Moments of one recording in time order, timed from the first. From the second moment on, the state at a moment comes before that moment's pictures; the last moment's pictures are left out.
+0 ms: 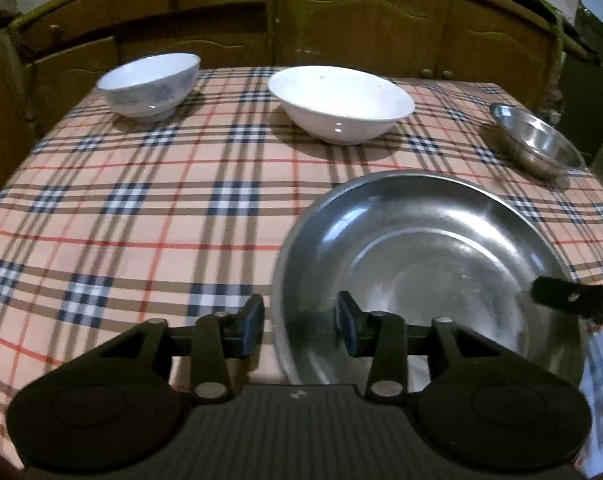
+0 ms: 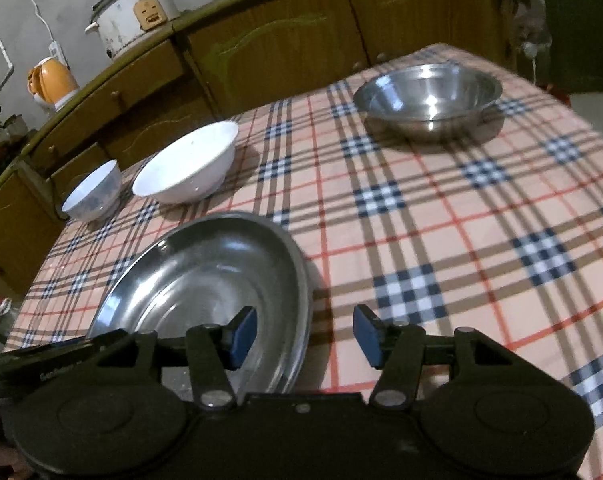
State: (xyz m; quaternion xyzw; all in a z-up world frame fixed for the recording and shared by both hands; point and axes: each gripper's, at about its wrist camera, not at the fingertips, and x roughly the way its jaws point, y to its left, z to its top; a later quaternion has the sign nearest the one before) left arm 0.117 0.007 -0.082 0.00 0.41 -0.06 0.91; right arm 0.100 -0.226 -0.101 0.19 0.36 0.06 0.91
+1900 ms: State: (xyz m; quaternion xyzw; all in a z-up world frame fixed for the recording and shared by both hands) left arm 0.043 -0.067 0.042 0.01 0.29 -0.11 0.95; right arm -0.008 -0.292 0.017 0.20 0.23 -0.01 0.95
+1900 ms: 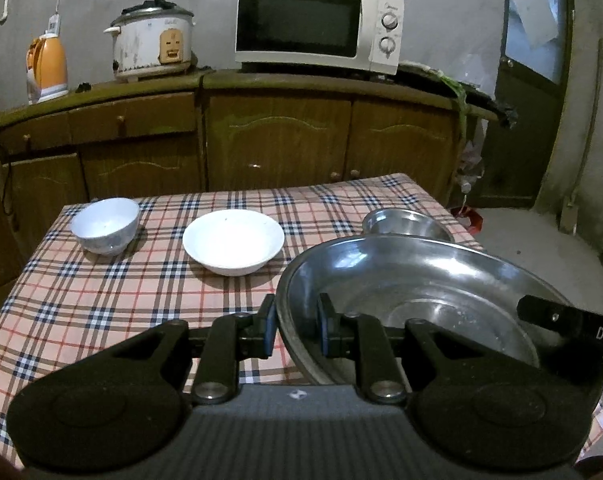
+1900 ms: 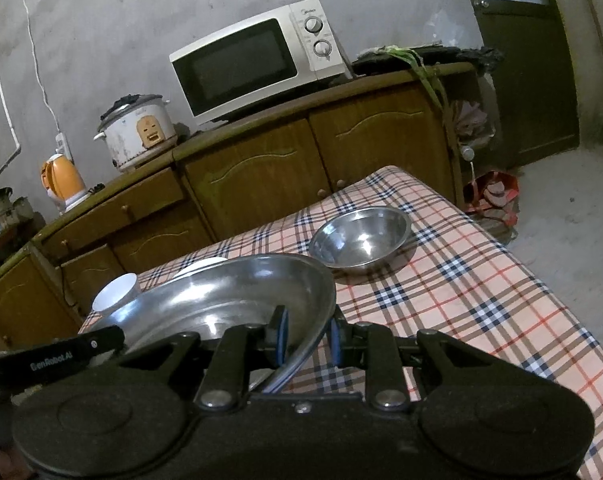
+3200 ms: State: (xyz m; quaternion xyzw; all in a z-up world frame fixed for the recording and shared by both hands) left arm 0.031 -0.038 0.056 0.01 0.28 -0.09 0.96; right arm -0.012 -0.257 0.027 0.17 0.24 0.01 0.95
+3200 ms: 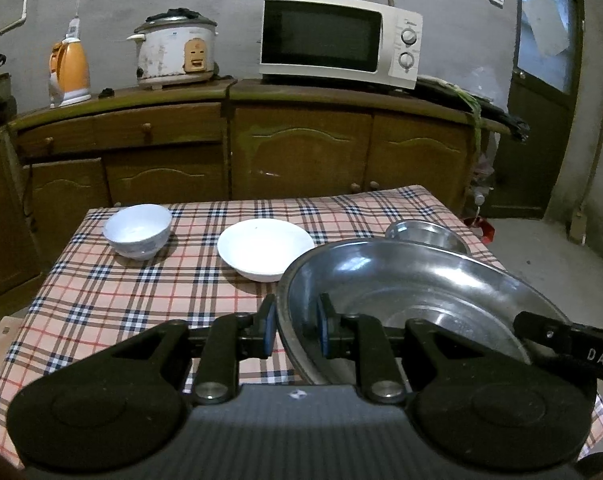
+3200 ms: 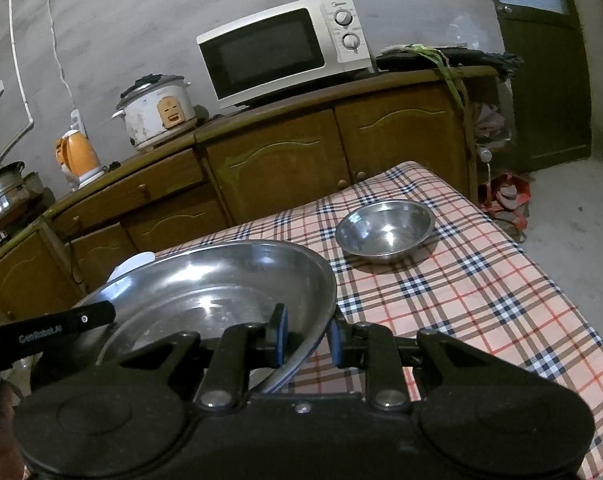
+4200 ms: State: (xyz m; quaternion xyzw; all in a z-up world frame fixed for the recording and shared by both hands) left arm 0.030 0.009 0.060 -0.01 0.27 -0.05 0.96; right arm 0.001 -0.206 0.033 0.15 0.25 0.06 0.96
